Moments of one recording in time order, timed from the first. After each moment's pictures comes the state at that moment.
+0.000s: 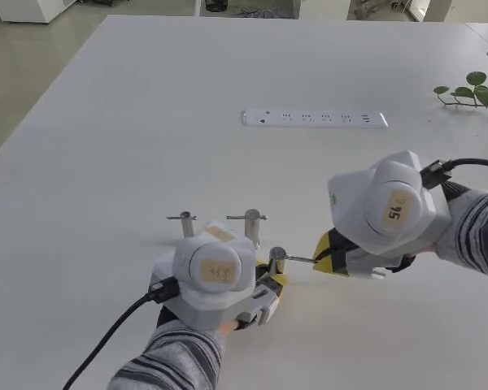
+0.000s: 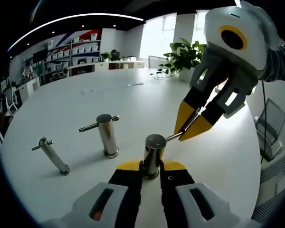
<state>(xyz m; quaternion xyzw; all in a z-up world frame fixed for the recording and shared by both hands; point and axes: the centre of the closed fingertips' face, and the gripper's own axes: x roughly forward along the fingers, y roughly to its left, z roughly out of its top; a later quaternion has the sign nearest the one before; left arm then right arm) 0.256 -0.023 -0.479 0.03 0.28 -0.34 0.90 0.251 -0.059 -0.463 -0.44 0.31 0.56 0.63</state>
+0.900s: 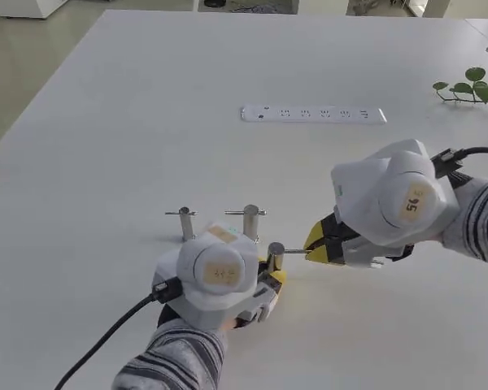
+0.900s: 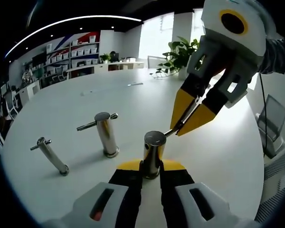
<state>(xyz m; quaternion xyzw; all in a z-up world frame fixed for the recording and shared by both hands) 0.258 -0.023 -0.484 0.05 0.27 -0.34 0.90 0.252 -0.045 -0.451 -0.44 0.26 0.59 0.62</state>
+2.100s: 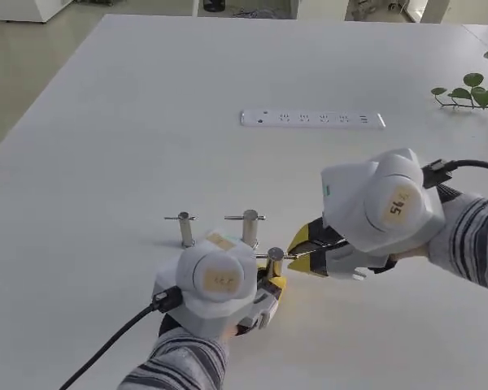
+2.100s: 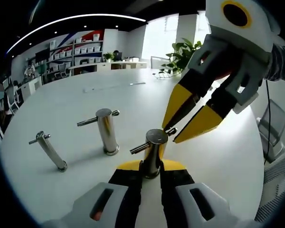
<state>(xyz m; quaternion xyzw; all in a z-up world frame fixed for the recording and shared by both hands) 0.259 -0.025 -0.486 0.03 0.28 -0.33 0.90 0.250 -0.034 -0.442 -0.38 0.27 0.57 0.67</state>
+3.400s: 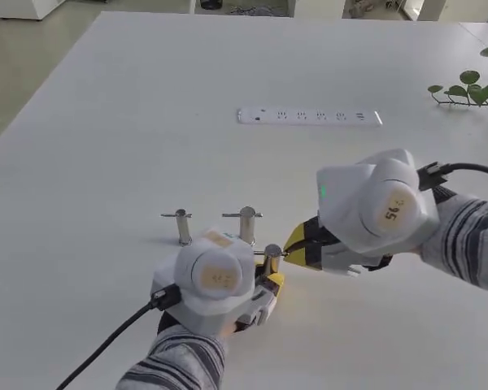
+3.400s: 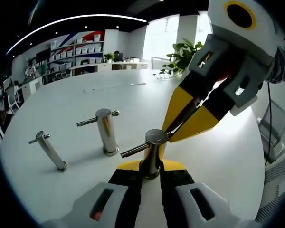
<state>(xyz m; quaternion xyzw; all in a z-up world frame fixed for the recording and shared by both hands) 0.259 -0.024 -0.487 0.03 0.27 -0.33 0.90 0.249 -0.026 -0.446 -0.40 0.25 0.57 0.67</state>
